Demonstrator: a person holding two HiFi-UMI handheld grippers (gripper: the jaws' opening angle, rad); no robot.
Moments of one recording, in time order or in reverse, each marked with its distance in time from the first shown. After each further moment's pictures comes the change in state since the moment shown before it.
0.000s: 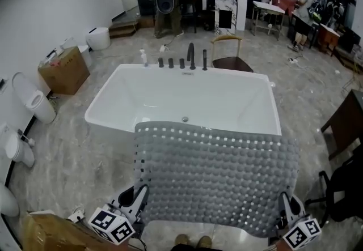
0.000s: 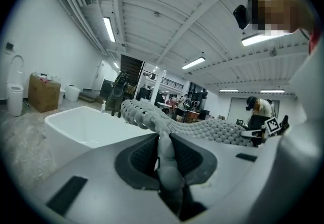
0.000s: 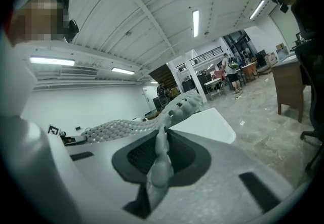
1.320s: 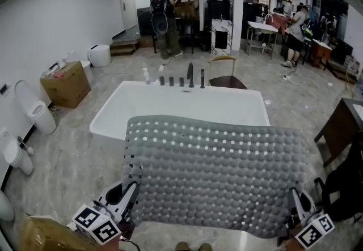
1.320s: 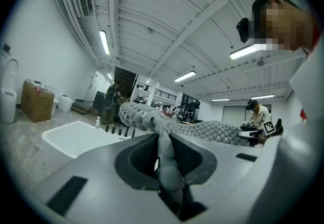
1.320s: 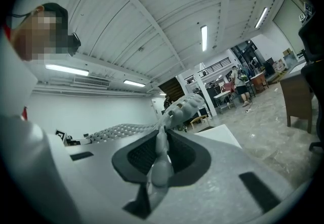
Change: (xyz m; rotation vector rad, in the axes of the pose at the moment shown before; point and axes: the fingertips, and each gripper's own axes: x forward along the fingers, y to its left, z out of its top) left arm -0.087 -0.026 0.076 0.044 -0.144 -0.072; right arm -0.079 0.067 0.077 -0.041 -0.155 0.098
